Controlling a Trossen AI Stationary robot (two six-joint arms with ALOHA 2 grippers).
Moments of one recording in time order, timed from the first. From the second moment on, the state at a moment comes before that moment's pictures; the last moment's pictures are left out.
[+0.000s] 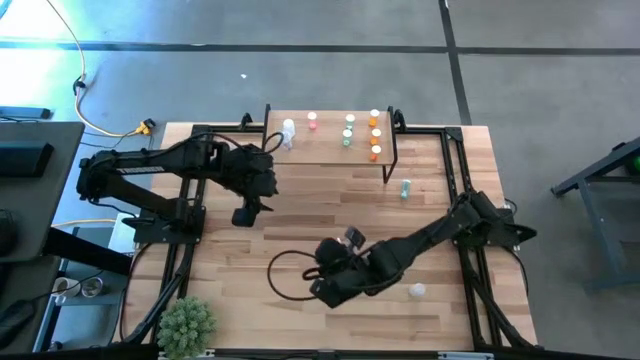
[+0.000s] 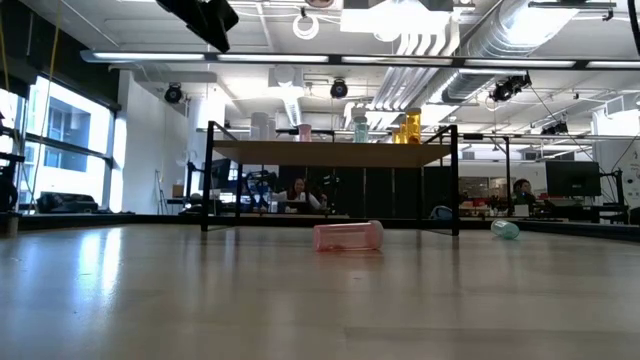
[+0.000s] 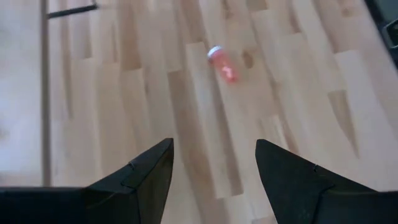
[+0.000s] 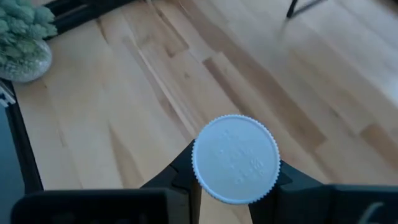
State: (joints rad) left arm 0.20 1.24 1.27 -1.00 0.12 0.26; right arm 0.50 2.02 1.95 -1.01 0.59 0.92
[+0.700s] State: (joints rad) left arm 0.28 1.00 1.27 -1.00 0.07 0.18; right arm 0.24 2.02 2.31 -1.10 0.36 0.28
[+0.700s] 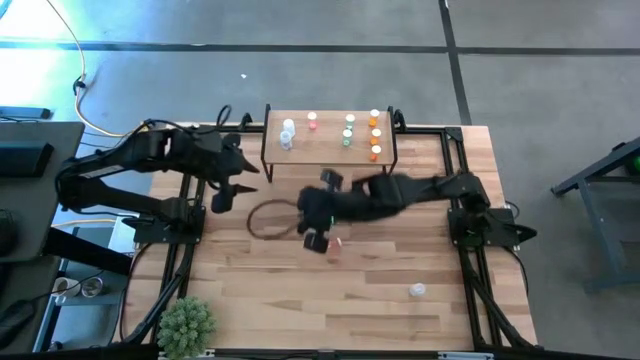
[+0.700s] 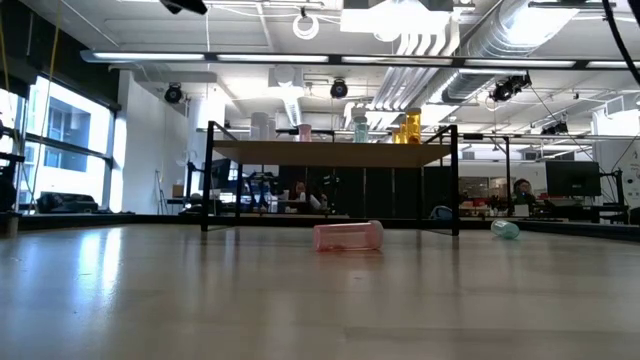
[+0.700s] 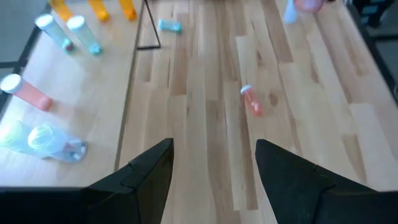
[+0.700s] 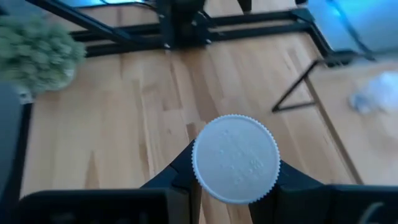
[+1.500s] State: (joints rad) left arm 0.27 1.02 1.27 -0.68 0.02 0.18; right arm -0.11 2.00 2.36 -0.96 -0.26 -0.09
